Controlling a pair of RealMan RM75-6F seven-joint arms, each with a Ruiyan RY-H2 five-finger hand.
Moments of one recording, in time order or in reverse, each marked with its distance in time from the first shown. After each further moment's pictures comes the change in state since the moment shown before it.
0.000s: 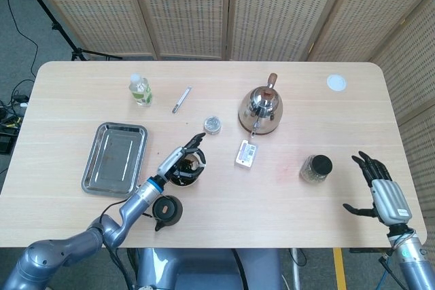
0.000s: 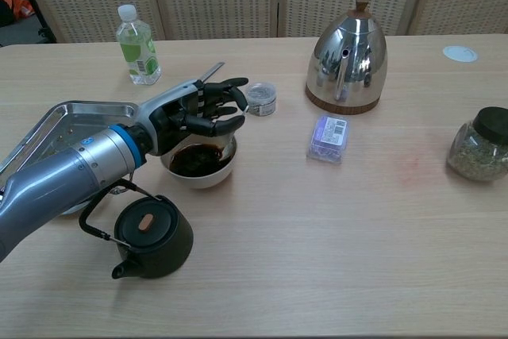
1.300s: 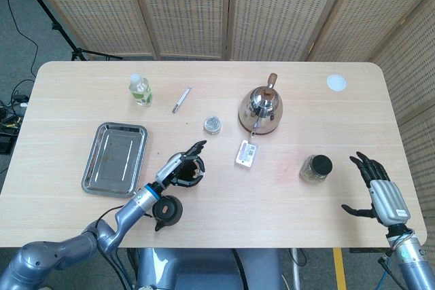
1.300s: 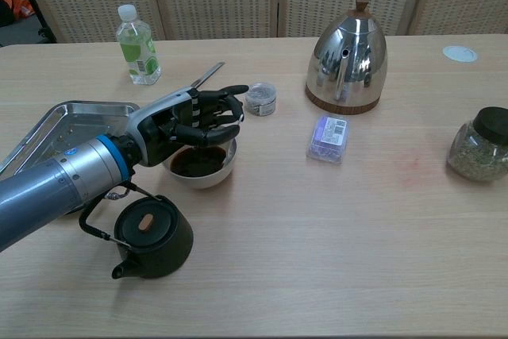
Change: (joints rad) left arm 0.037 0.051 0.057 -0.068 0.041 0.056 -0.053; right arm 0.001 0.003 -0.007 -0.009 -0.017 0.008 0.004
